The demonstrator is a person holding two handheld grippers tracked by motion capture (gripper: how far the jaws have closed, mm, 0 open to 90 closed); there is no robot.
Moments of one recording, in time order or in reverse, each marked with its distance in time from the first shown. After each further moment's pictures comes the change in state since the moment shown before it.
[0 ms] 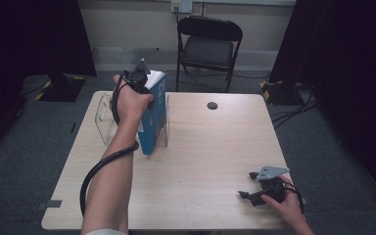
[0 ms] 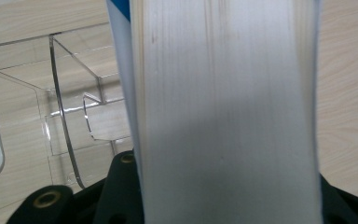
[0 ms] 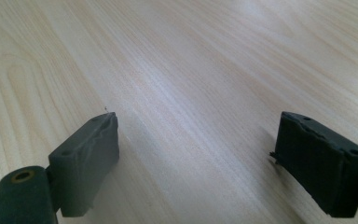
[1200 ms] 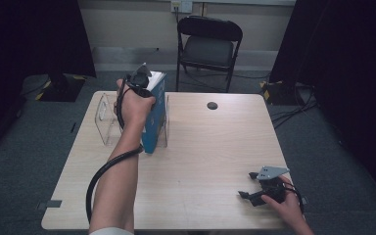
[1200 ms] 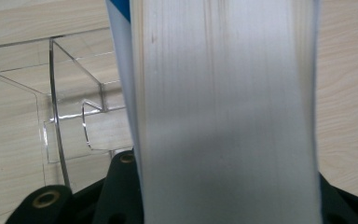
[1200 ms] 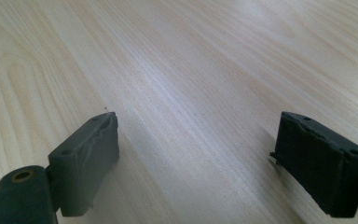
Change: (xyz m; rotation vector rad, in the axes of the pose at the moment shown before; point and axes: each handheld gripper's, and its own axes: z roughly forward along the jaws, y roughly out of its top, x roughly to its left) left arm -0.002 -0.004 0.016 -0.052 0.039 -0.029; right arm 0.001 0.000 0.000 -0.002 0.000 0.001
